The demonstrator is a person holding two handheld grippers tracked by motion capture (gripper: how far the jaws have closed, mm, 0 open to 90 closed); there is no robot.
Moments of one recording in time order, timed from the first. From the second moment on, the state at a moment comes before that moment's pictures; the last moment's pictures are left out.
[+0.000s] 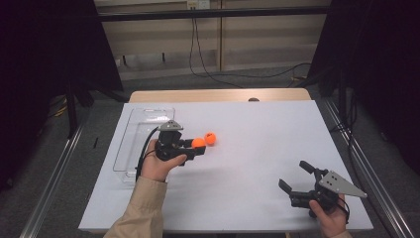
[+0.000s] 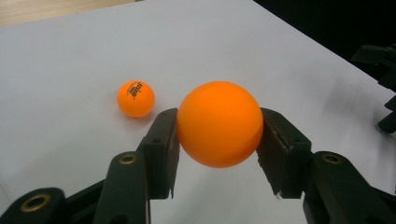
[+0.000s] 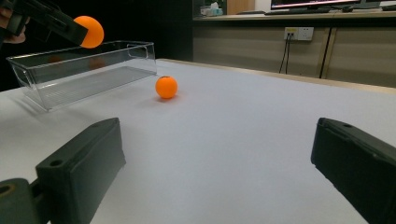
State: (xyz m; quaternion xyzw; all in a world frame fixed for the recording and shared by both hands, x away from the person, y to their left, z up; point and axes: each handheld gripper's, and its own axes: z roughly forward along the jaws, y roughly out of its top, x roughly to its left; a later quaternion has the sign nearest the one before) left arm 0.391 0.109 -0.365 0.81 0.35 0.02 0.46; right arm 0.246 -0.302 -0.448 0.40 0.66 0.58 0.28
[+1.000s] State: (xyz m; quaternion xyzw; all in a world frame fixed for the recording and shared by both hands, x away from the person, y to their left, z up) left arm 0.394 0.123 -0.362 0.81 0.36 0.03 0.47; right arm 0.246 -0.302 -0.448 0.40 0.66 0.58 0.28
